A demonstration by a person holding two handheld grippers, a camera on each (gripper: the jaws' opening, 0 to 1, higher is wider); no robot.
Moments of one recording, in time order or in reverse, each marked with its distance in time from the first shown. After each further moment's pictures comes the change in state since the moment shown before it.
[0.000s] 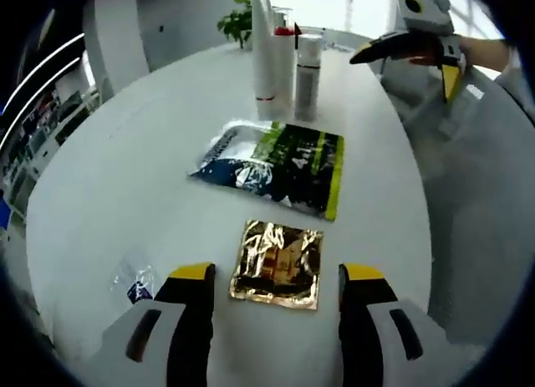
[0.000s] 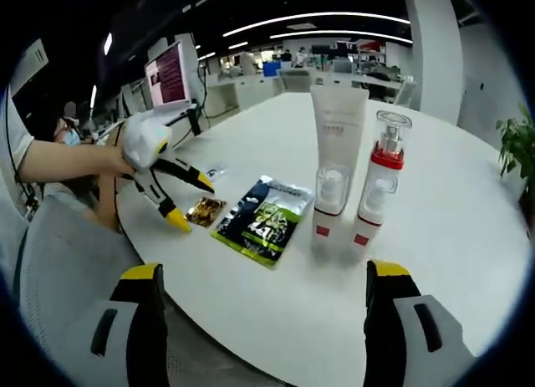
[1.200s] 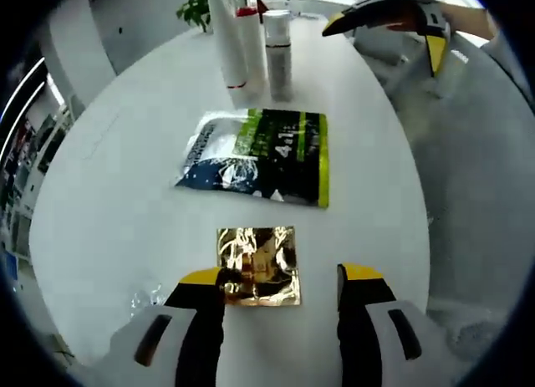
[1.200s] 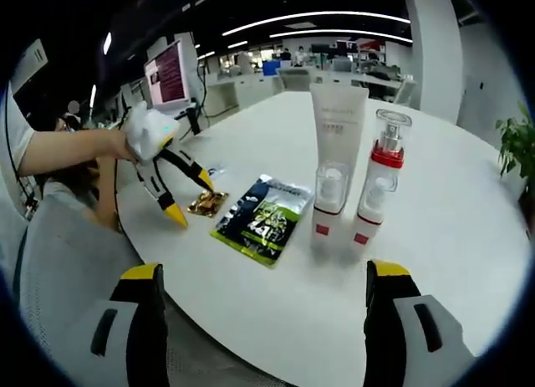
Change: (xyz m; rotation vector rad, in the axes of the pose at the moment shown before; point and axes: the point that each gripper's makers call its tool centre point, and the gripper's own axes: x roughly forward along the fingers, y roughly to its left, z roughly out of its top) left arm -0.003 -0.001 0.007 0.174 0.157 -0.023; right arm 0.001 -0.002 -0.002 0.004 0.002 -0.004
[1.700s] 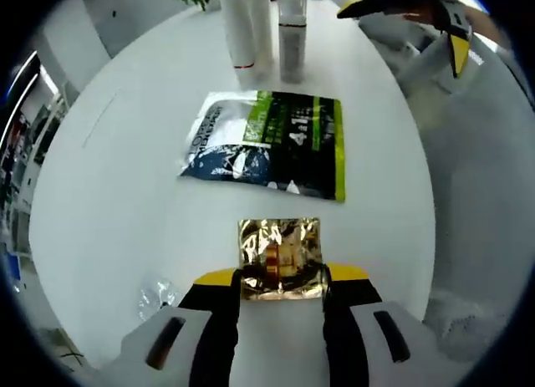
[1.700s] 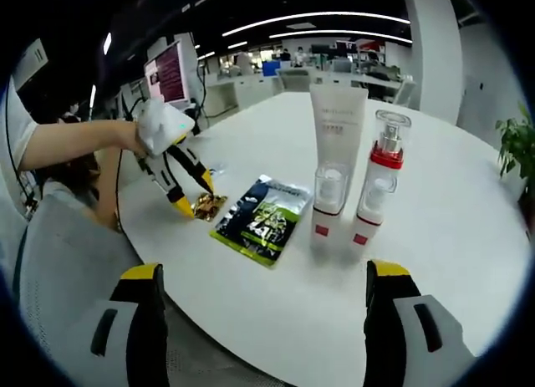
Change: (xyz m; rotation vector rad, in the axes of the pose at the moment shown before) left arm 0.004 0.010 -0.006 -0.015 0.131 -0.040; right arm 0.000 0.000 0.000 -0.003 0.000 -0.001
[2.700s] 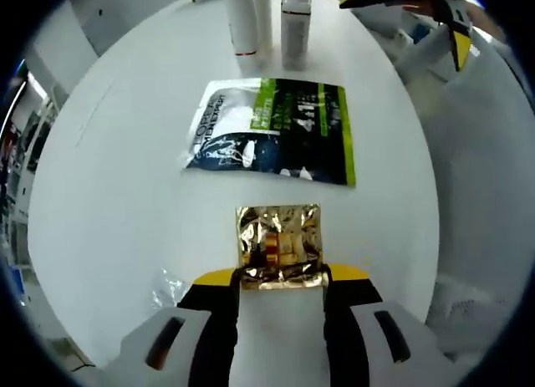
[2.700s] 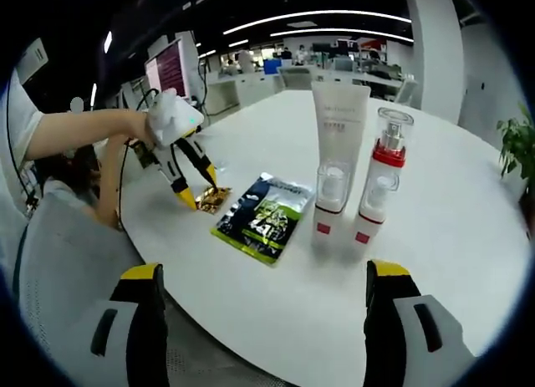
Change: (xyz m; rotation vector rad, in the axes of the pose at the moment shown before) left arm 0.001 0.014 -0.009 0.047 0.050 -0.031; right arm 0.001 0.004 -0.001 -0.007 0.012 0.010
